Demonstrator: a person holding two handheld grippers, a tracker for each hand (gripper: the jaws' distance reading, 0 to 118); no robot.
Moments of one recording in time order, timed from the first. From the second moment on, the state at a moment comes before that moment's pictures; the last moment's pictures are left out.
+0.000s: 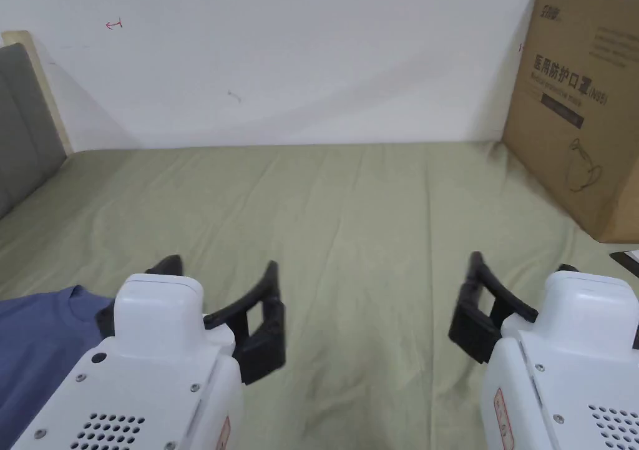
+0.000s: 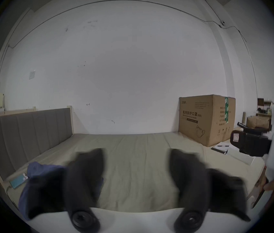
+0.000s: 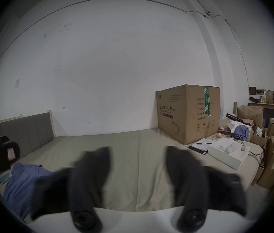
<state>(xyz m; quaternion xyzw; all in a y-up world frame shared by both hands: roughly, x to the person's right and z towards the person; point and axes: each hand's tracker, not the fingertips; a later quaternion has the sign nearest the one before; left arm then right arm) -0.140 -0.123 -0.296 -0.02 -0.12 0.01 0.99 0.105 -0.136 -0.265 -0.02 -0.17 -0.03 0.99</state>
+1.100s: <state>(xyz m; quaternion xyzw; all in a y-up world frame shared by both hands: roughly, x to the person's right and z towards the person) -0.293 -0.099 -0.259 -0.04 0.12 0.01 0.99 -0.040 -0.120 -0.316 -0.07 0.13 -0.03 0.99</state>
